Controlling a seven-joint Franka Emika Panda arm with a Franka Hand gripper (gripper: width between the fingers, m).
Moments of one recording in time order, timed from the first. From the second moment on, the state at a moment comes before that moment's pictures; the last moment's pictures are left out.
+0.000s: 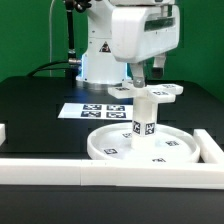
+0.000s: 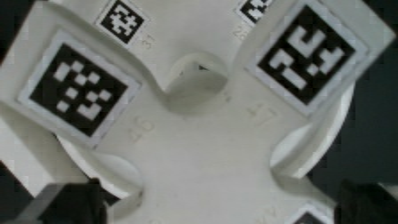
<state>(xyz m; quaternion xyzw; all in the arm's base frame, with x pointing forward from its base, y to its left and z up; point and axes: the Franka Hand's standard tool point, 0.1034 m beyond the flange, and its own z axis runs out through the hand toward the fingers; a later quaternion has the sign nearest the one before) 0.550 0.041 0.118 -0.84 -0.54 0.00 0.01</state>
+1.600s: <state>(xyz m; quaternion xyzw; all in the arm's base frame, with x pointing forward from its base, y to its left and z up) 0.545 0.032 0.107 -0.96 -0.29 0.01 0.02</state>
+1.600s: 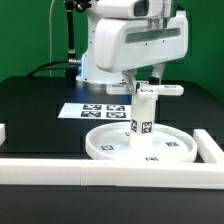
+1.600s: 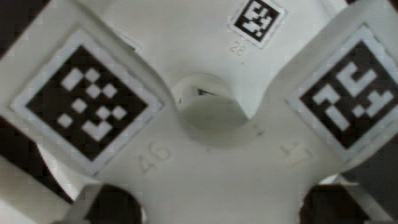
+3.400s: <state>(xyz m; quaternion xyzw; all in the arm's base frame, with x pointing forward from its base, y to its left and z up) 0.543 0.039 0.104 -0.86 0.51 0.02 0.05</state>
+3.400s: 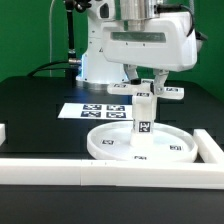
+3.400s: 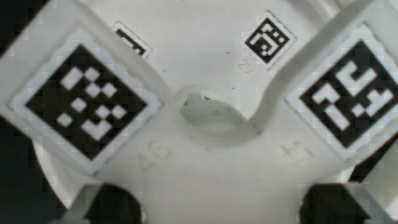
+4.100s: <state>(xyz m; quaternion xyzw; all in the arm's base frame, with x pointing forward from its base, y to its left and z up) 0.543 0.039 0.103 -0.59 0.80 0.02 0.07</state>
